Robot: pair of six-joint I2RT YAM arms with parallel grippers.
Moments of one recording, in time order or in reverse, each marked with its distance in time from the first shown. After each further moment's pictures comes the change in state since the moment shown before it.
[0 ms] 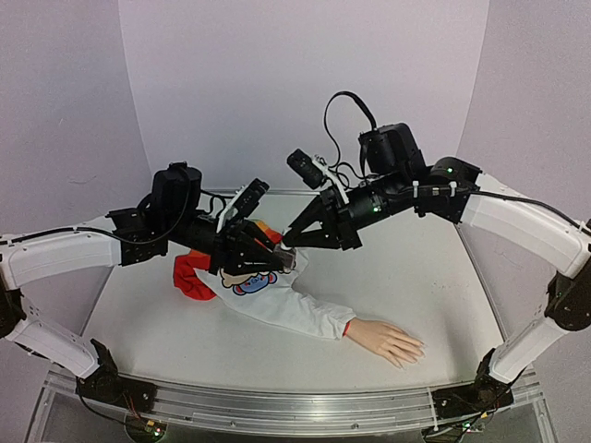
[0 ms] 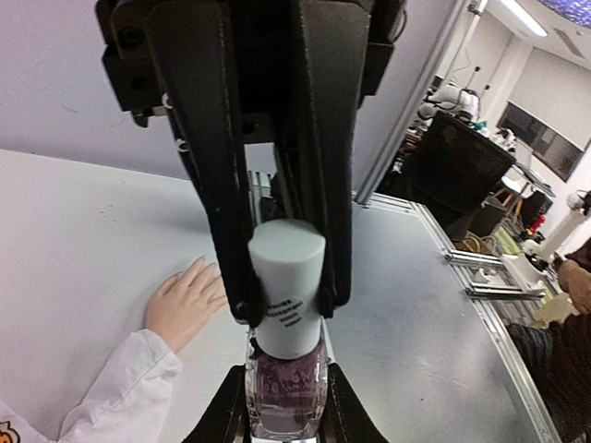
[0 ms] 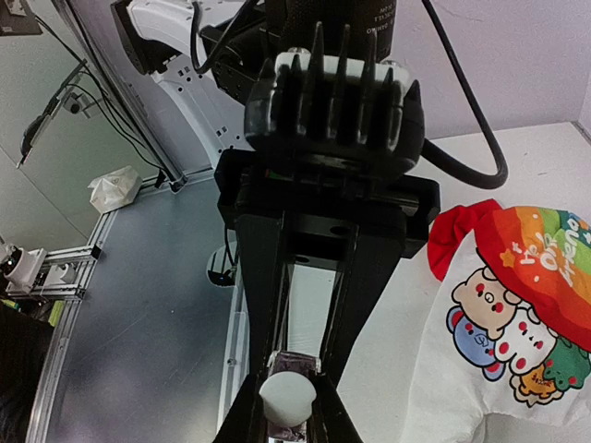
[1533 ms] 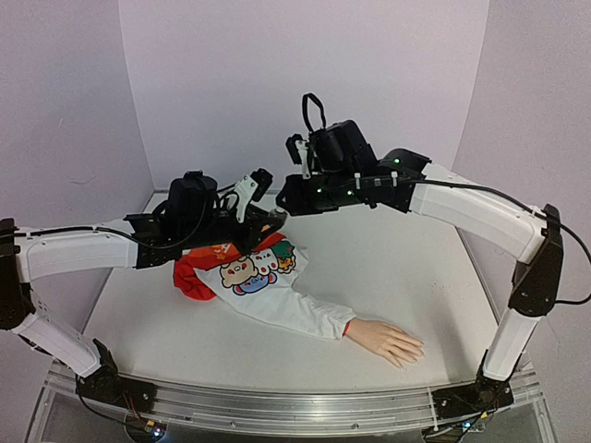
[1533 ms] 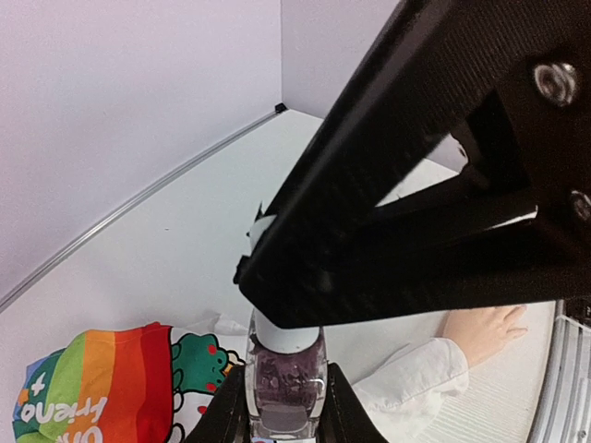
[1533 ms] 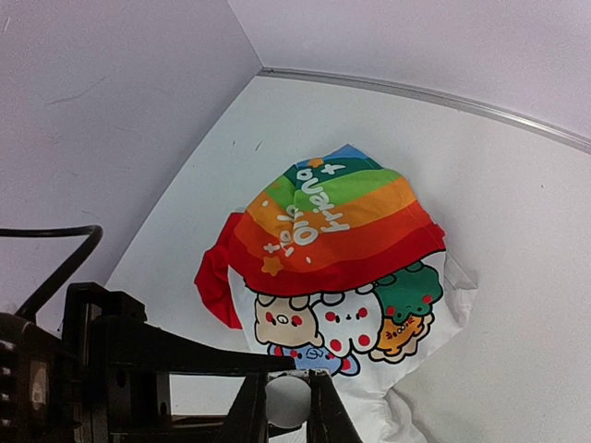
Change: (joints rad) left arm -0.026 0.085 -0.008 0.070 -0.868 0.105; right arm 0.043 0.262 0.264 -0.037 0.817 0.546
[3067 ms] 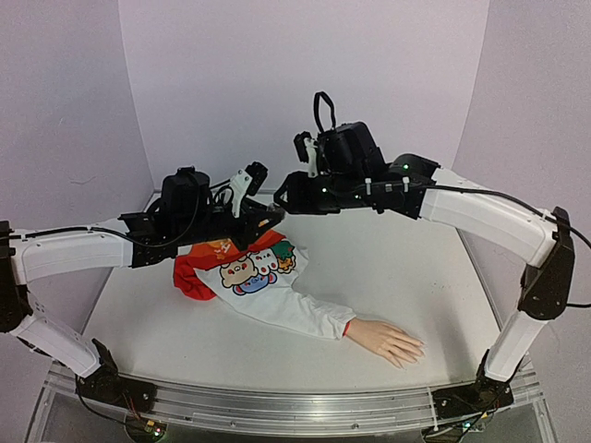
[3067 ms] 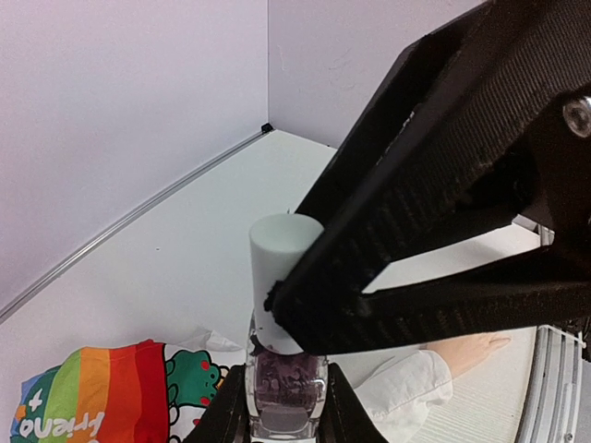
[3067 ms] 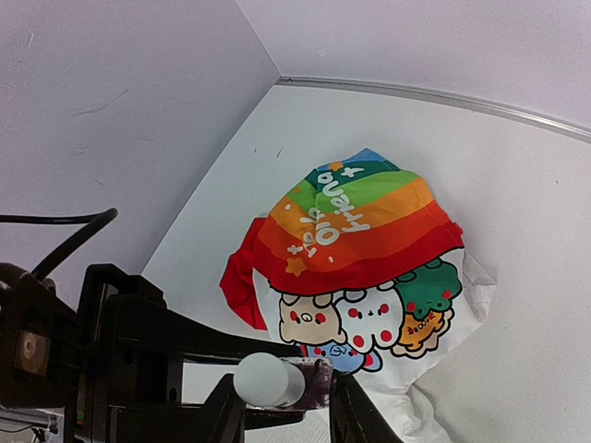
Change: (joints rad) left arm 0.023 -0.026 -0.008 0.029 0.054 -0.009; right arm 0.002 -0.065 -0.088 0.084 0.001 0.081
